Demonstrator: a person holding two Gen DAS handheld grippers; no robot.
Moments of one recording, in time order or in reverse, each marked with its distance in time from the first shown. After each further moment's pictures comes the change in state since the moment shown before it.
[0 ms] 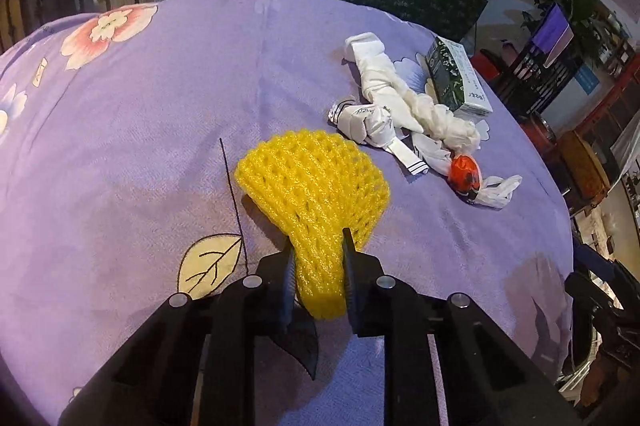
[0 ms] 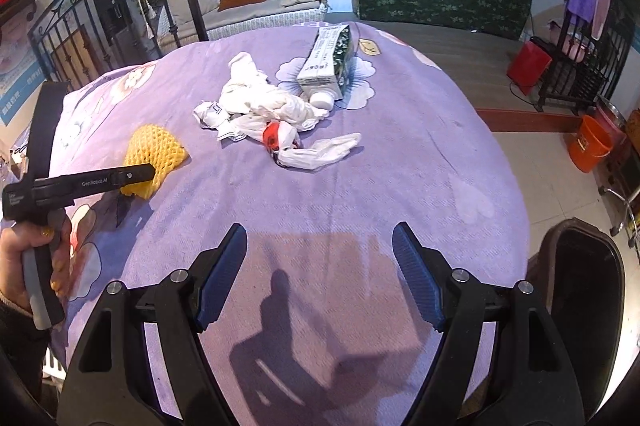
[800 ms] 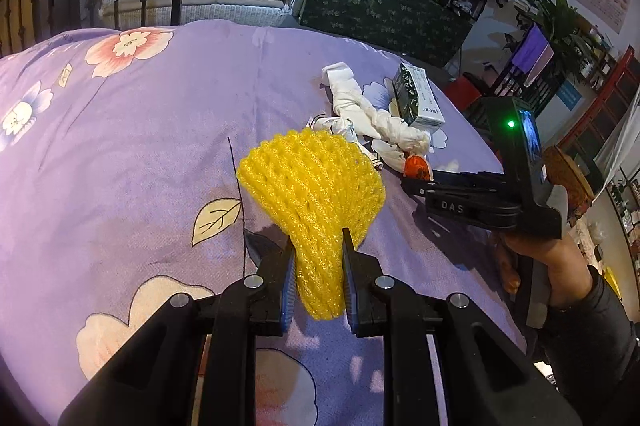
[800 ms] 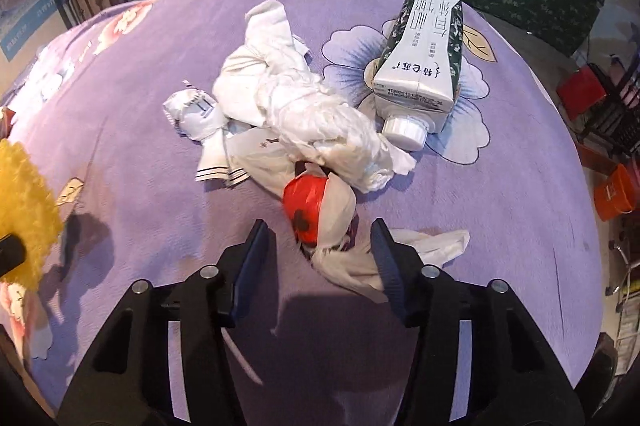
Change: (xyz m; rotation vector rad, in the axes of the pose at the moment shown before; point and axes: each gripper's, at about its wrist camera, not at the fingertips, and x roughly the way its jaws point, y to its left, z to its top) left arm -0.053 -0.017 -0.032 -0.015 -0.090 -0.045; right arm 0.138 0.043 0.076 -0.201 0.191 0.030
